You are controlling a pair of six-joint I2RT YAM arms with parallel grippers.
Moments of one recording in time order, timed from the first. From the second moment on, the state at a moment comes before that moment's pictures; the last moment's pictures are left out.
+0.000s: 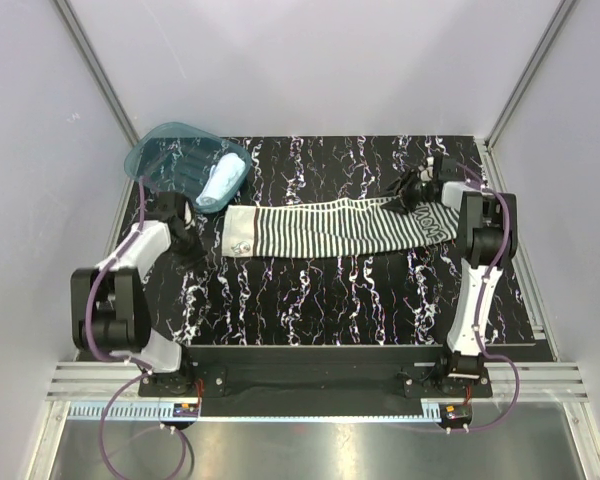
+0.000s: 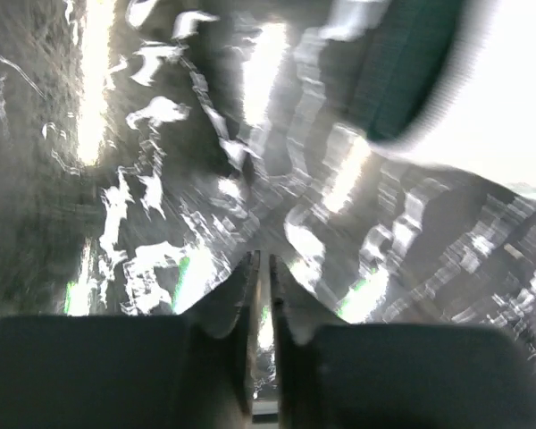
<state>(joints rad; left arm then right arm) 0.03 1.53 0.96 -0.71 0.12 -0.38 -0.08 2.29 1.53 -0.14 -0.78 0.79</state>
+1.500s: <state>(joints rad) -0.16 0.91 0.80 -0.66 0.14 -0.31 -0.50 1.83 1.02 -0.09 -0.26 0.78</state>
